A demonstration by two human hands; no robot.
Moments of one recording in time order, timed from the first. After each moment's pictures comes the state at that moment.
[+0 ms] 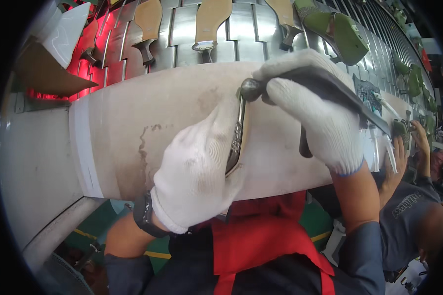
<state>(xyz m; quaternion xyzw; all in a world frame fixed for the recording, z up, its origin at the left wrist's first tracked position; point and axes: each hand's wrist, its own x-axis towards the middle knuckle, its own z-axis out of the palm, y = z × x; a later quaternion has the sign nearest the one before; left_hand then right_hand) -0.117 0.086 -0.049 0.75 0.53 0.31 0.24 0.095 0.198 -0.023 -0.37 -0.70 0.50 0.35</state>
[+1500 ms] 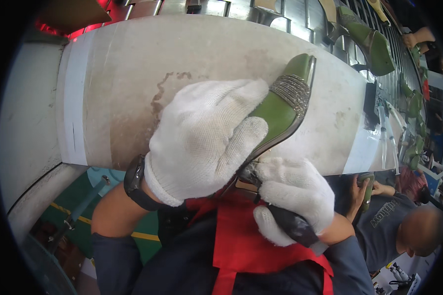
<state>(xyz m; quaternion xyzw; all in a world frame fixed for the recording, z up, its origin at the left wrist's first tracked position) -0.168 0.059 -0.082 0.73 0.50 0.41 0.23 0.074 0.056 -0.044 -0.25 -0.83 0.42 0.26</state>
